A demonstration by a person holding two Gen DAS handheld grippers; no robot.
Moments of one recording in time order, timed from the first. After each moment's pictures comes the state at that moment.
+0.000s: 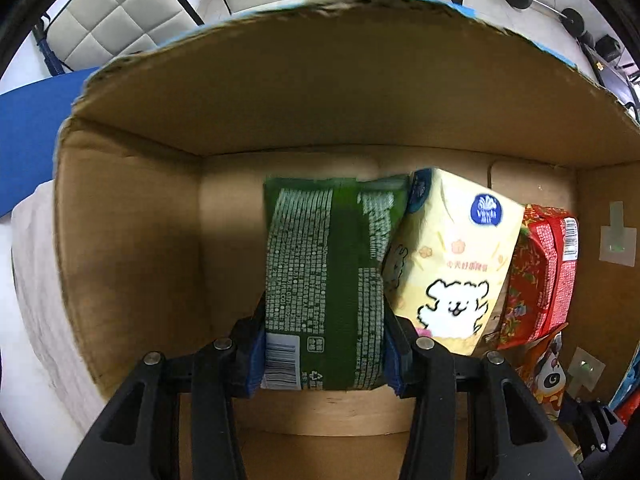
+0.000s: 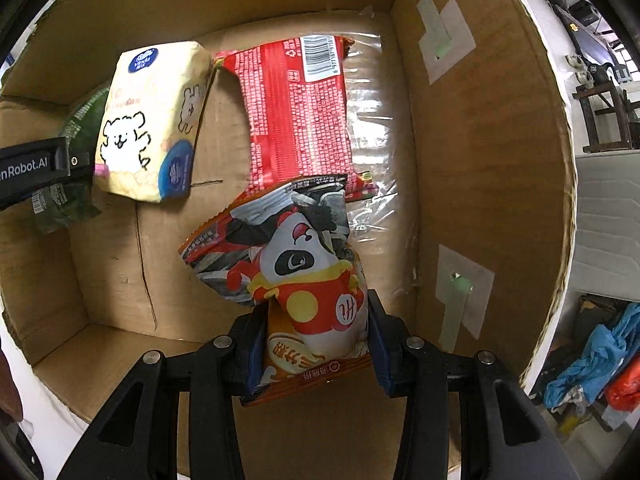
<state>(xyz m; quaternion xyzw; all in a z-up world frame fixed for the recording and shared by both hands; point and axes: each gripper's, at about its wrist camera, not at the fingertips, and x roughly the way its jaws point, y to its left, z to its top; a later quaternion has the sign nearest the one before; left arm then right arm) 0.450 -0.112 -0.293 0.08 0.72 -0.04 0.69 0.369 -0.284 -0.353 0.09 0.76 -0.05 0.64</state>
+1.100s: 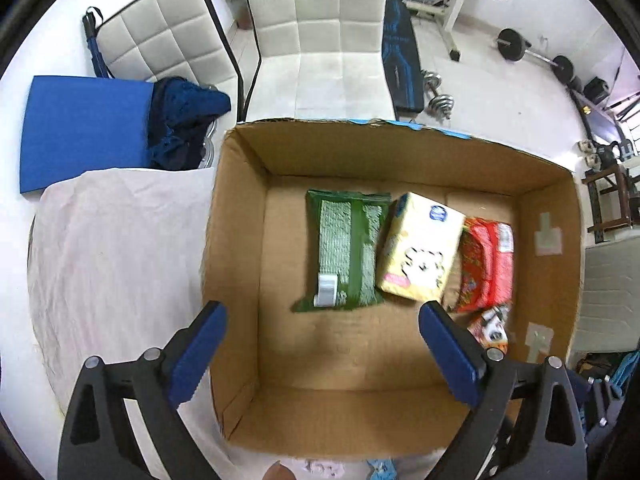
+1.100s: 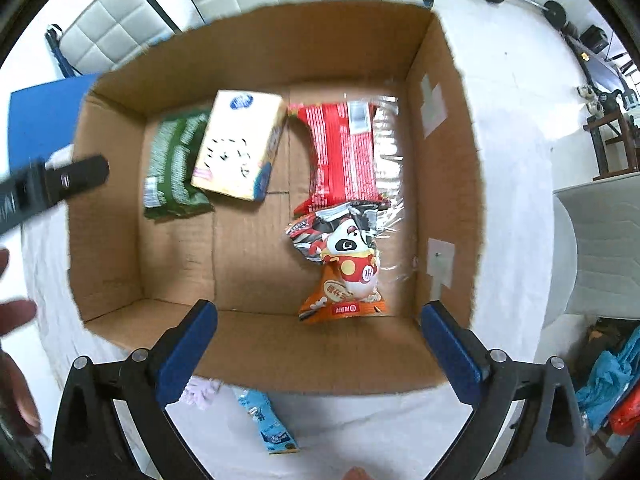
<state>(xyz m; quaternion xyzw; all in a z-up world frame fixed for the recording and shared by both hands) 0.403 -0.077 -0.183 0.04 0.65 -0.04 0.75 0.362 -0.289 -0.251 0.09 0.70 -0.01 0.70</state>
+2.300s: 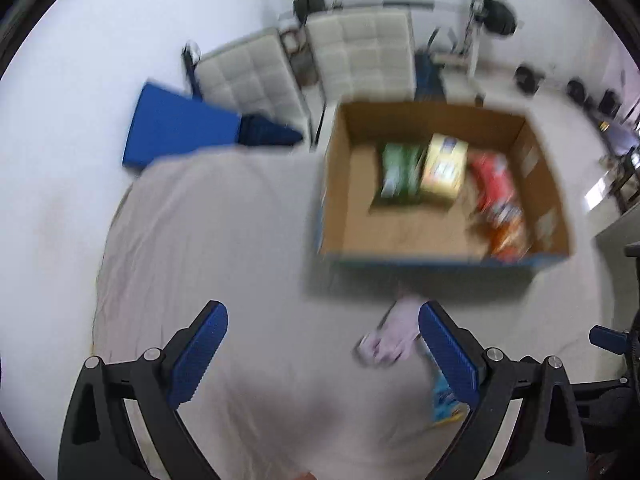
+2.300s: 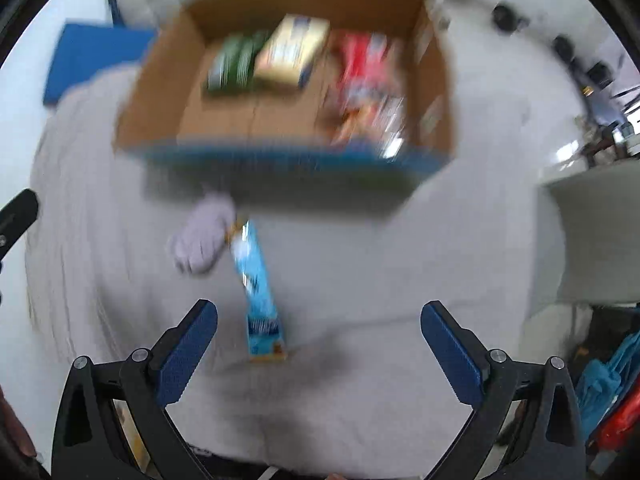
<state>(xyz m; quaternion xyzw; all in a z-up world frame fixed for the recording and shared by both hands) 0.187 -0.024 -0.130 0.10 0.56 0.05 0.82 0.189 -0.231 -0.270 0.04 0.71 0.03 0.70</state>
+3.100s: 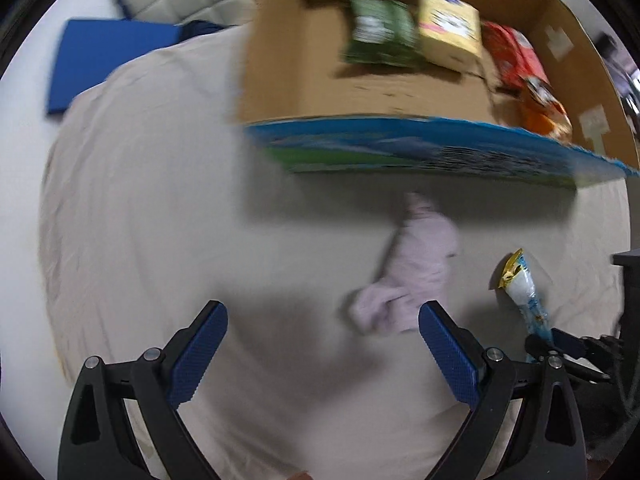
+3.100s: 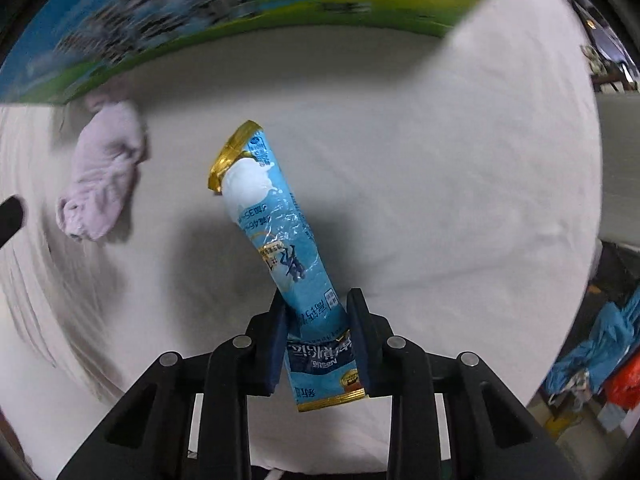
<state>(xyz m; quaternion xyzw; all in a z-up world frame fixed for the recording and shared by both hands) 0.215 -0.040 -0.267 0.10 0.69 -0.02 0.72 0.158 -0.262 -0.357 0.07 0.78 -0.03 0.62</state>
